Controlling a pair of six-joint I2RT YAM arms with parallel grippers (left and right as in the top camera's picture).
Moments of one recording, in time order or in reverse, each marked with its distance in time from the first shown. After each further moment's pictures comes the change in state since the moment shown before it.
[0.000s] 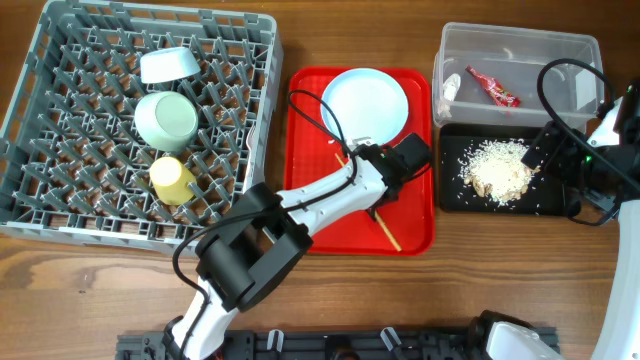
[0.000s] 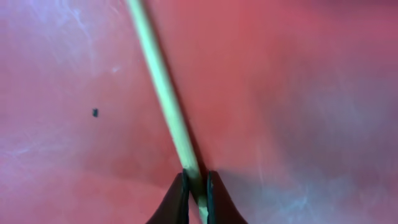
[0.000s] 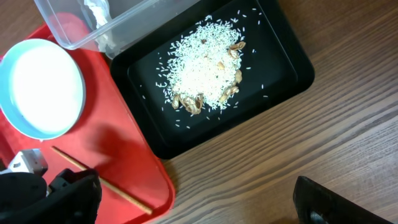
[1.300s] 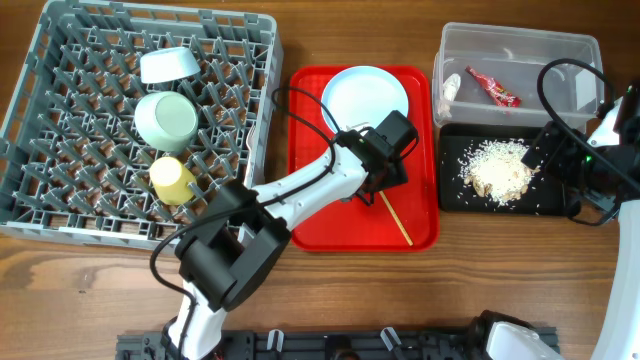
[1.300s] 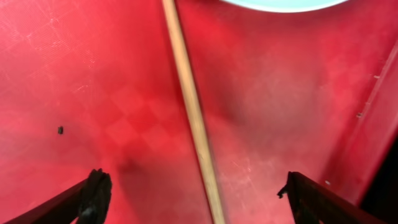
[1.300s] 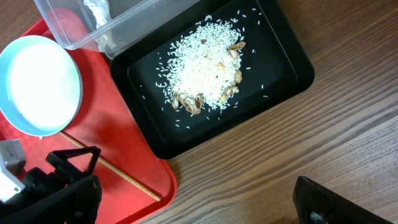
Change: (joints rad) left arm 0.079 -0.062 -0.029 0.134 0.186 0.033; right arm 0.000 0.000 0.000 0.000 0.000 0.000
